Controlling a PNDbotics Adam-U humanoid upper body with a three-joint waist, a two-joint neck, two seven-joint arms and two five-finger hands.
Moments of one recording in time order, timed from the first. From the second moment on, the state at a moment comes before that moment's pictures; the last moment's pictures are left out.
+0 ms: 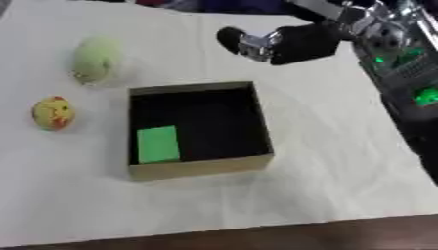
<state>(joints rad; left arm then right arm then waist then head) -0.19 0.30 0.14 -1.98 -0.30 -0.18 0.59 -0.74 -0.69 0.21 -1.86 0.23 0.04 0.42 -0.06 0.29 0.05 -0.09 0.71</state>
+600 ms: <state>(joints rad) -0.20 0.35 0.12 -1.98 -0.33 -0.17 0.60 -0.64 -0.68 0.10 -1.90 -0.25 0.05 0.09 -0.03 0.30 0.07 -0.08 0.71</state>
